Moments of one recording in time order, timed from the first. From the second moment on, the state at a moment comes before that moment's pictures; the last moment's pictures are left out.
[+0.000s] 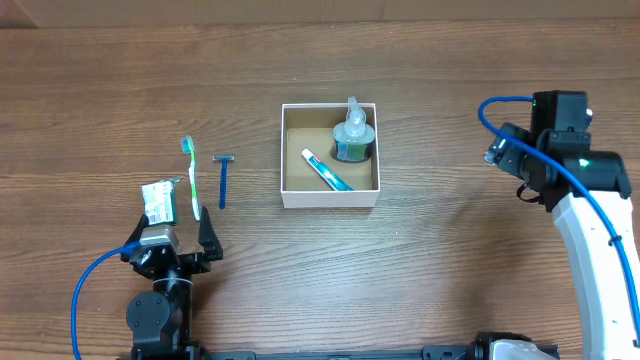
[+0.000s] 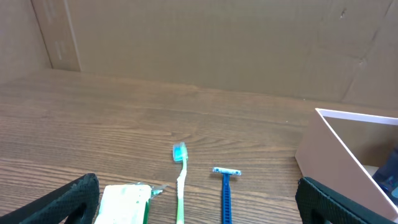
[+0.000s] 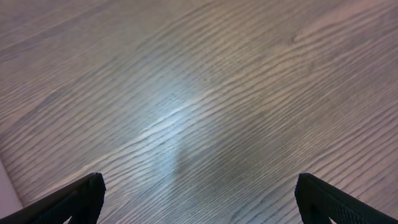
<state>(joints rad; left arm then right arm) 0.07 0.01 0.01 -0.08 -0.02 -0.11 -0.07 1.34 1.22 -0.95 0.26 0.42</state>
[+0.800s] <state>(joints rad) 0.07 0.01 0.01 -0.05 0.24 -0.39 -0.08 1.34 1.22 -0.95 0.22 0.41</state>
